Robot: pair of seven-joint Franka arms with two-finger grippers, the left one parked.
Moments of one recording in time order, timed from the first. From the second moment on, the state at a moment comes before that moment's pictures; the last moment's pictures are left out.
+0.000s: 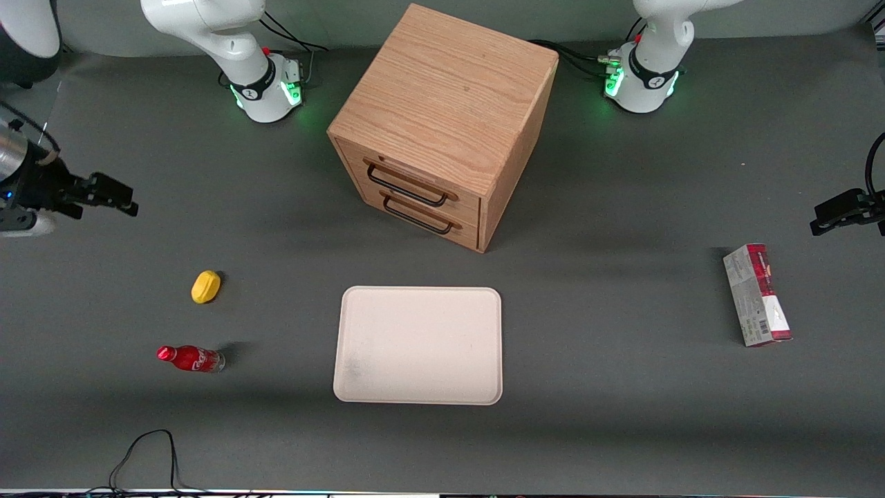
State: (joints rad) arm 0.12 0.03 -0.16 -1.64 -0.01 1.64 -0.03
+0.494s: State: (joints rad) arm 0.07 0.42 -0.16 -1.41 0.05 1.85 -0.07
